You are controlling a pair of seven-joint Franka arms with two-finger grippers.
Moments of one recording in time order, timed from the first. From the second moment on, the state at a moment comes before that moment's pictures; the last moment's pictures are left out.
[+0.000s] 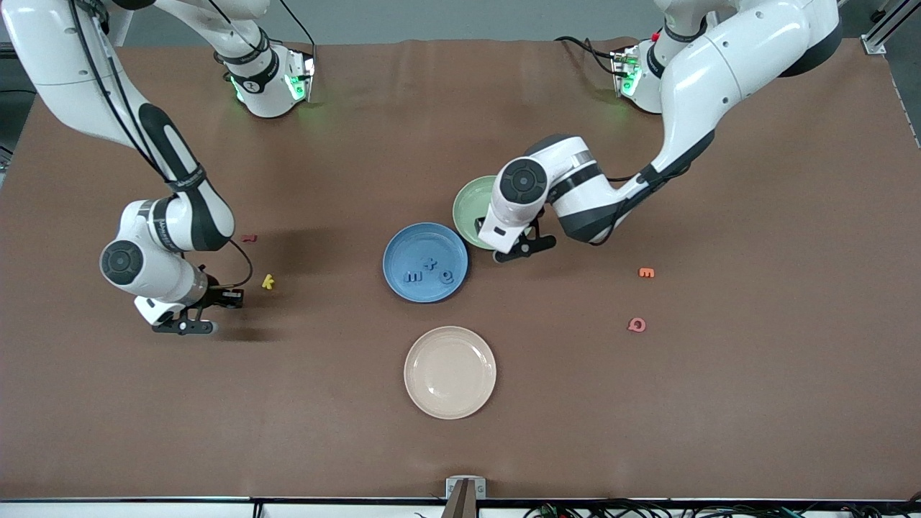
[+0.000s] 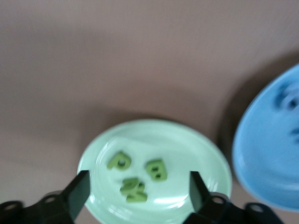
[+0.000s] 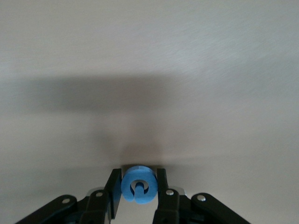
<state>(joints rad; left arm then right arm) 0.11 0.81 -0.99 -1.73 0.57 2.03 -1.35 -0.11 0.53 0.12 -1.98 -0.11 2.42 0.16</state>
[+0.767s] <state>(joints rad) 0.29 0.76 -0.88 -1.48 0.59 1.90 -0.87 0.40 0.48 0.16 -1.93 0.00 2.35 0.99</state>
